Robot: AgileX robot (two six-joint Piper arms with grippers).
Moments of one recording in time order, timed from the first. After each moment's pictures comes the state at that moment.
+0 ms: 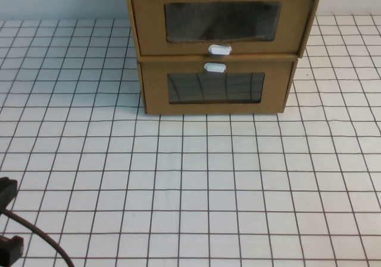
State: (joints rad) right arm -0.10 -0.01 0.02 -0.02 0.36 0.11; left arm -0.21 0.53 -0.55 -0.17 0.65 0.28
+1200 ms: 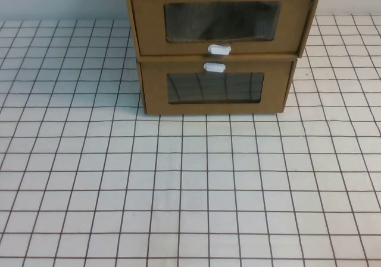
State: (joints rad) right arm -0.10 -0.01 0.02 -0.02 0.36 0.11; left arm -0.04 -0.01 0.02 -0.06 0.09 0.08
